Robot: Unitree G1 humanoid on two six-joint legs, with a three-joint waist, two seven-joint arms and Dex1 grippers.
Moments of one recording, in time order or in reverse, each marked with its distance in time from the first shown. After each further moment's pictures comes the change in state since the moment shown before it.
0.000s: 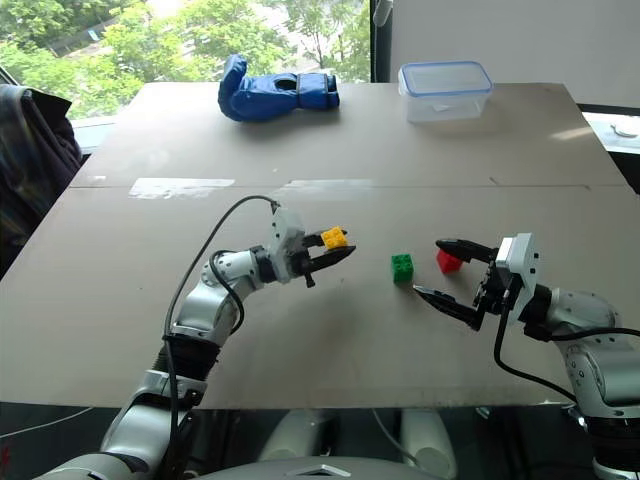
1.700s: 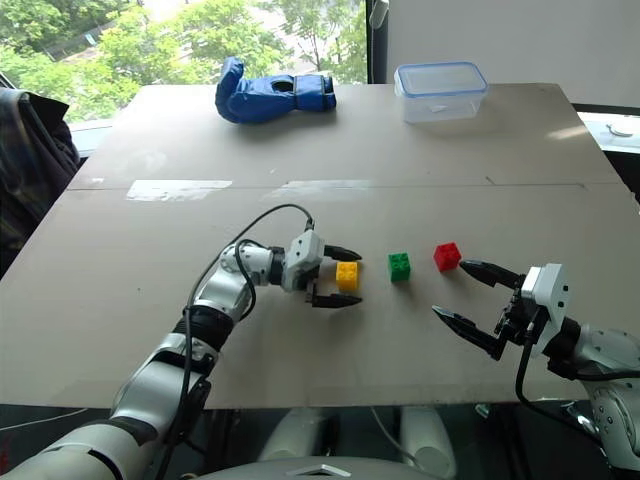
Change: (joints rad) left arm -0.131 -0.033 -0.015 0.358 0.121 -0.228 -0.182; right arm 0.173 0.004 -0.081 -0.106 0.021 -0.034 -0.033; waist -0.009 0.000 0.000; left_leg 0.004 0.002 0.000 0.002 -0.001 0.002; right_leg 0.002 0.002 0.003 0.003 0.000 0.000
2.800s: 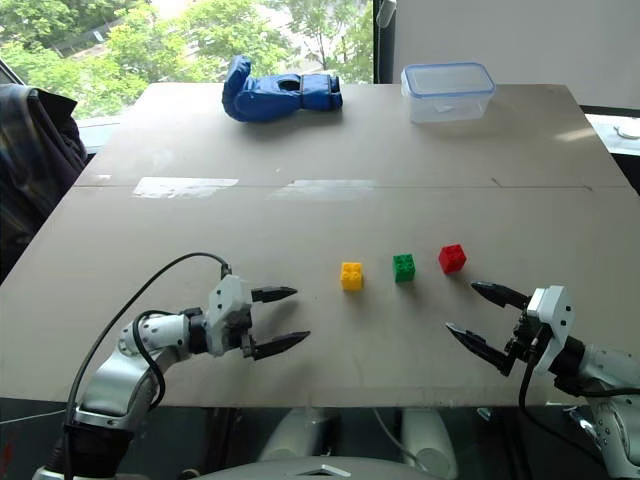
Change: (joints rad) left arm 0.785 0.268 0.229 -0.973 -0.143 0.439 0.377; right arm 0.072 0.037 0.003 0.247 -0.091 -0.178 0.086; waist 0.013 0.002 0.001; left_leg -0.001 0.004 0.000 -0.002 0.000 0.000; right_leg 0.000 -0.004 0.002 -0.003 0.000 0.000
